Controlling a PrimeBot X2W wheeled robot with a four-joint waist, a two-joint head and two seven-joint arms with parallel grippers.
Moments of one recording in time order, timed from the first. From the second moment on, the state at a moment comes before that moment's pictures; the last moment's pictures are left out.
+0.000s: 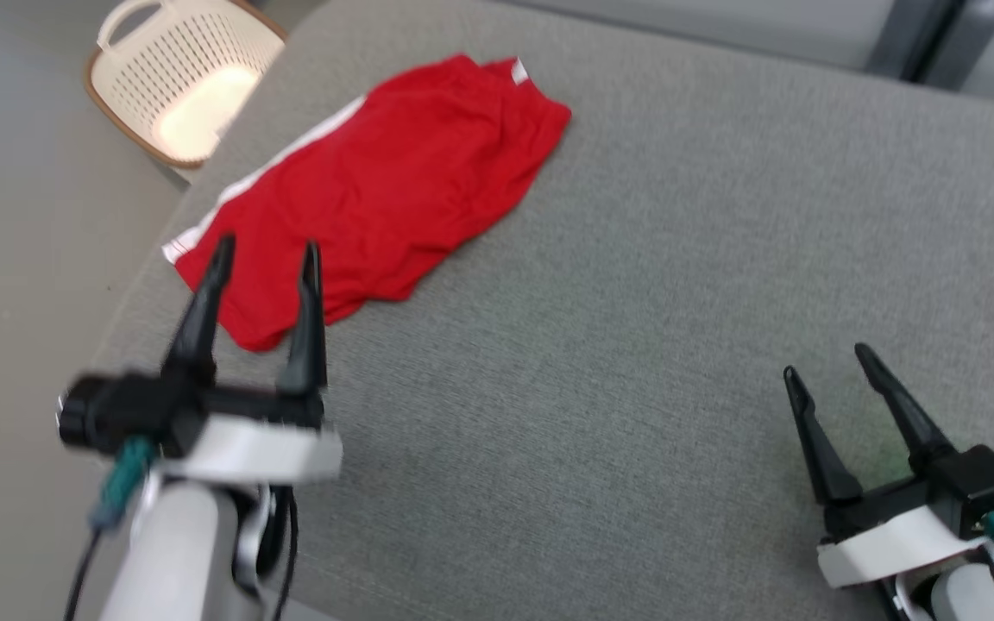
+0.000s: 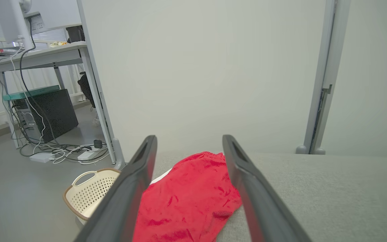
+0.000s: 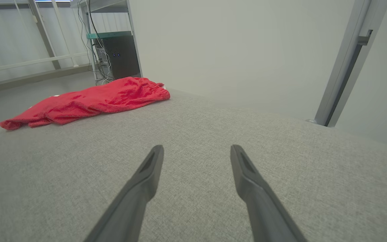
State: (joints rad) left arm -0.20 0.05 -0.13 0.03 -0.17 0.00 -0.26; right arm -0.10 -0.24 0.20 0.19 0.12 0.13 -0.26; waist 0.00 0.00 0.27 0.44
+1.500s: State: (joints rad) left arm -1.14 0.11 -0.15 1.24 -0.43 -0.11 -0.18; right arm -0.17 -0.27 0.19 0.05 0.08 0.13 -0.27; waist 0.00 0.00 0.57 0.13
